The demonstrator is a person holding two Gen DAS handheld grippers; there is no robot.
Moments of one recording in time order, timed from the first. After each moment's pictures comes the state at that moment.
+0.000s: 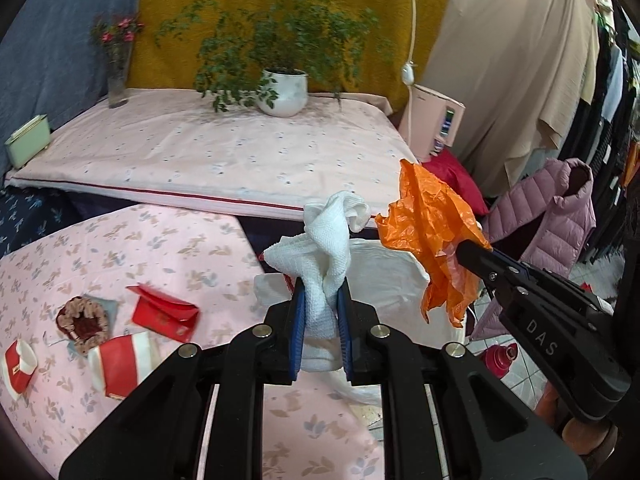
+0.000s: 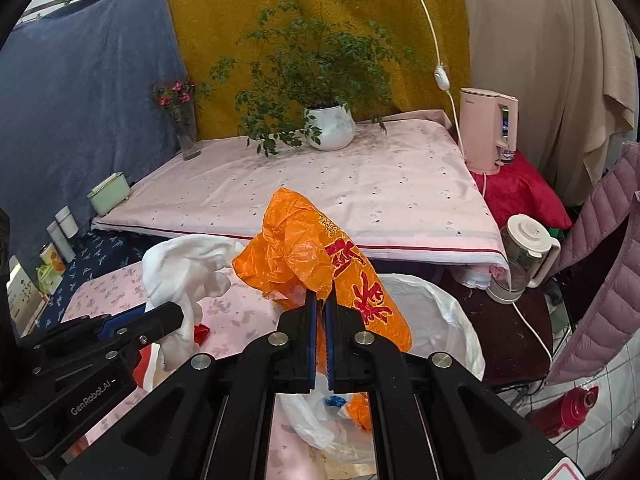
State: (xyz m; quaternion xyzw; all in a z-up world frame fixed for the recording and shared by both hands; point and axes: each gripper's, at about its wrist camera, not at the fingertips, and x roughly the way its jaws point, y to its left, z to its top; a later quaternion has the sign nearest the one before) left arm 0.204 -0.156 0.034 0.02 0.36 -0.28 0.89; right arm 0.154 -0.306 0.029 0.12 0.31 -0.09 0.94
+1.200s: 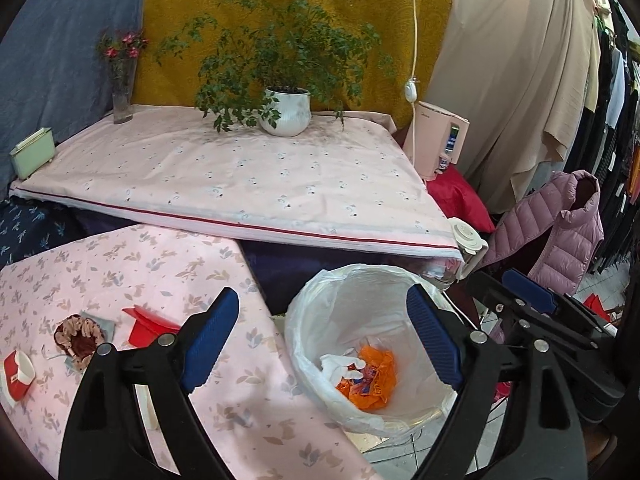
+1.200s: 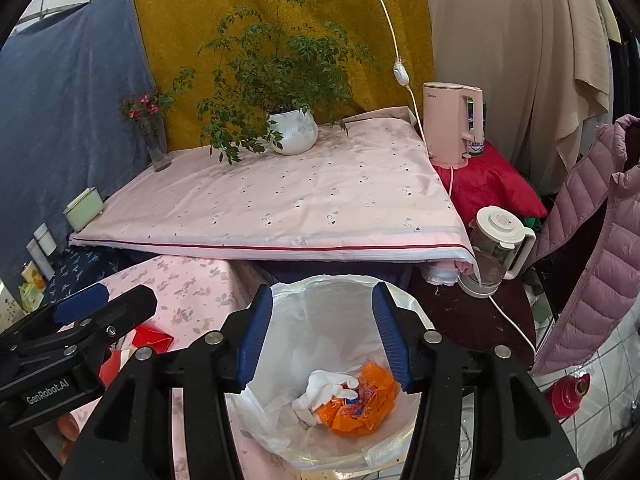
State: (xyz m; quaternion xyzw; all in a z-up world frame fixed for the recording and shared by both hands) left arm 0.213 -0.162 0.038 0.01 0.33 -0.26 0.91; right arm 0.151 -0.331 0.021 0.13 0.30 -0.12 0.94
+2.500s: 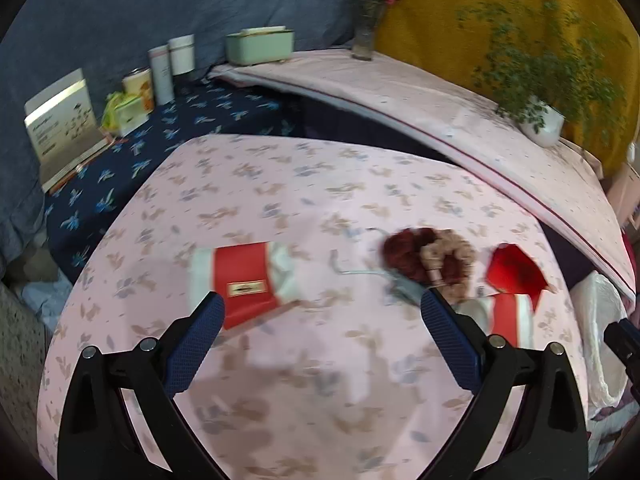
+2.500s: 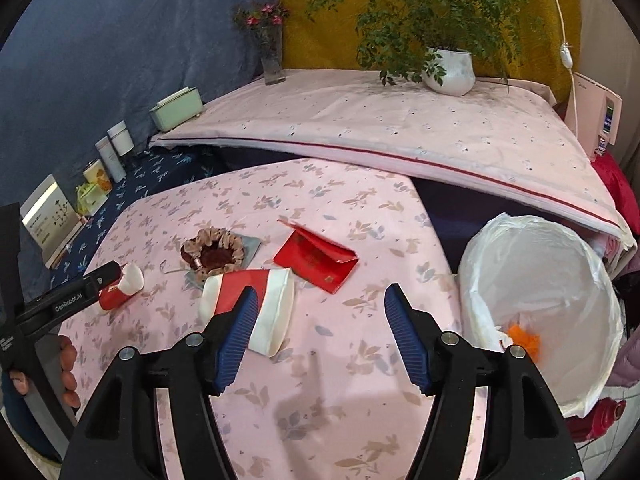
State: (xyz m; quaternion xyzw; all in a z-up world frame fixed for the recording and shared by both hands) left arm 0.232 0.172 -0.050 -0.08 0.40 0.06 0.91; right arm 0.205 -0.106 -0.042 0.07 0.39 0.04 0.92
